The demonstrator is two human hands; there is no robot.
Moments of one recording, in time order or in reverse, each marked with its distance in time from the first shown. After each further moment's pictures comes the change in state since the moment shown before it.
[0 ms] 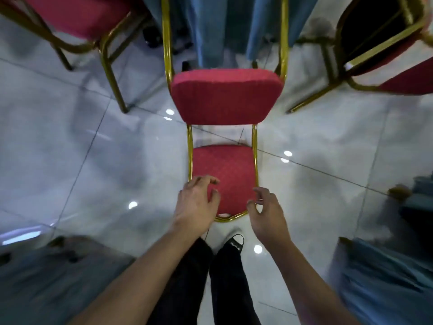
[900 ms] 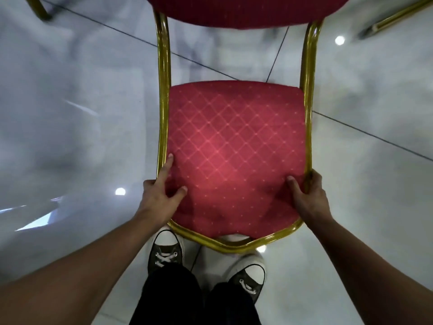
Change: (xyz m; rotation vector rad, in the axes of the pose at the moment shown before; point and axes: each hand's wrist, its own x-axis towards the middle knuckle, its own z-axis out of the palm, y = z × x) left_hand 0.199 -0.384 0.291 -0.191 -0.060 -0.366; right_hand 0.265 0.336 0.230 0.051 0.057 0.305
